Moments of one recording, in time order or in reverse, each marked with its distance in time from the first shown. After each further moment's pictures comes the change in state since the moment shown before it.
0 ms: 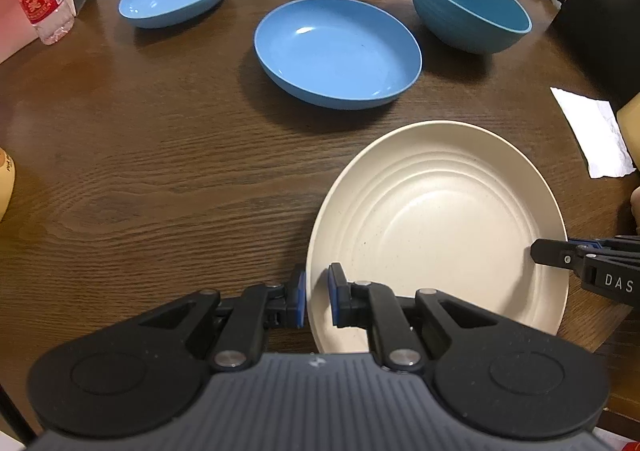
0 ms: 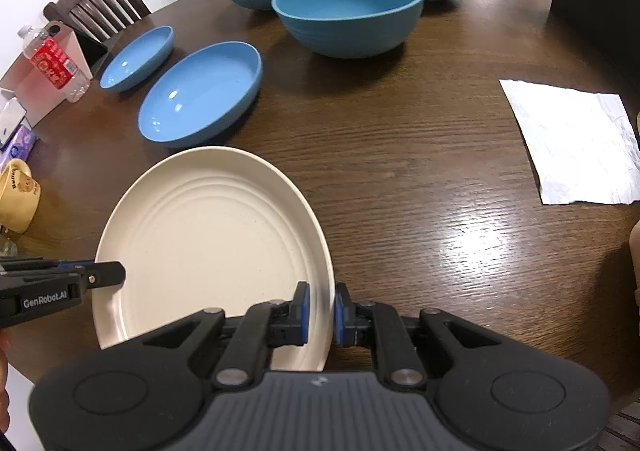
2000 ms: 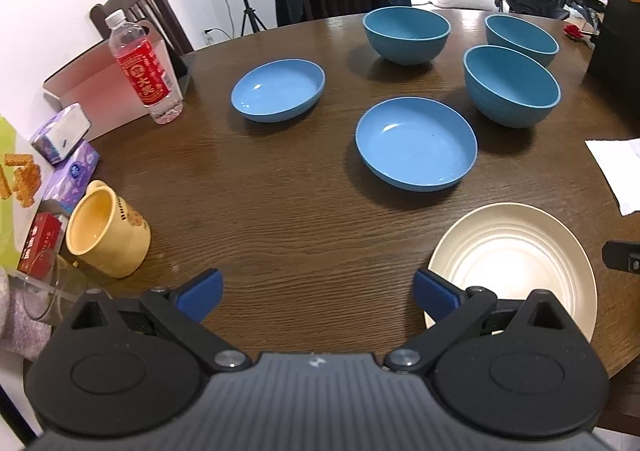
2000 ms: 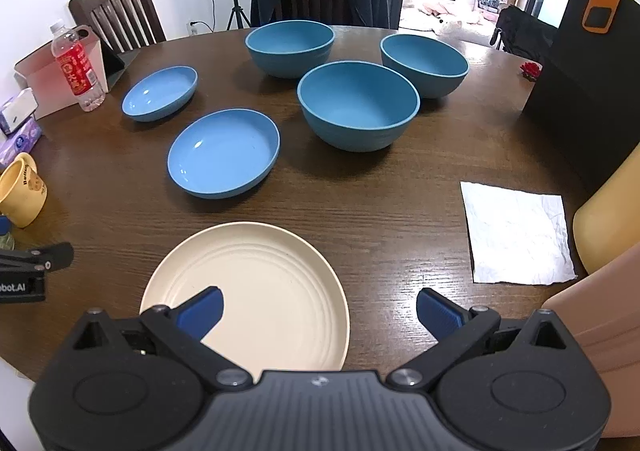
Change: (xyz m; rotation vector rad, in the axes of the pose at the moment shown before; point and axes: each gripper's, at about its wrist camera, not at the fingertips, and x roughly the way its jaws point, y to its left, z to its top) left arm -0.105 0.017 -0.007 0.015 -0.208 0.256; right arm -0.092 0.046 0.012 -0.152 -0.147 -0.145
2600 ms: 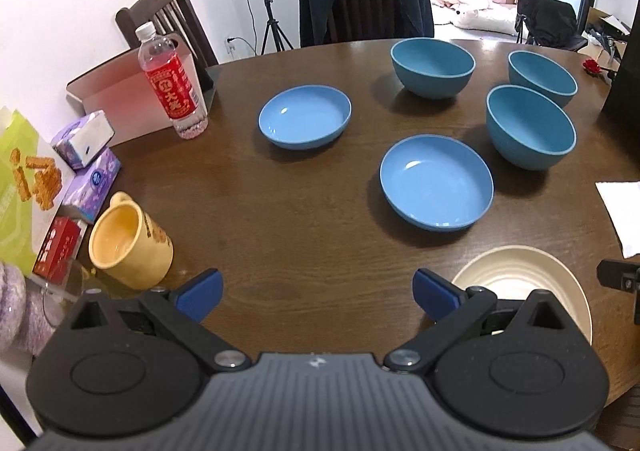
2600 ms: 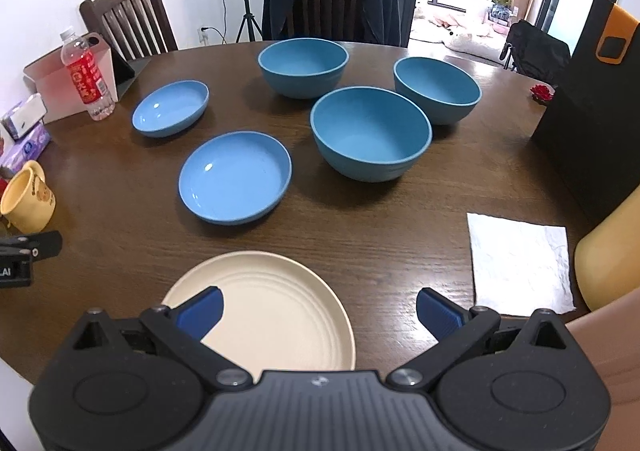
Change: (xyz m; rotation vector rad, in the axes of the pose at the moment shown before) left arm -0.014 0.019 0.028 -0.061 -0.039 0.023; right arm -0.006 0.009 0.031 -0.020 -0.022 0.023
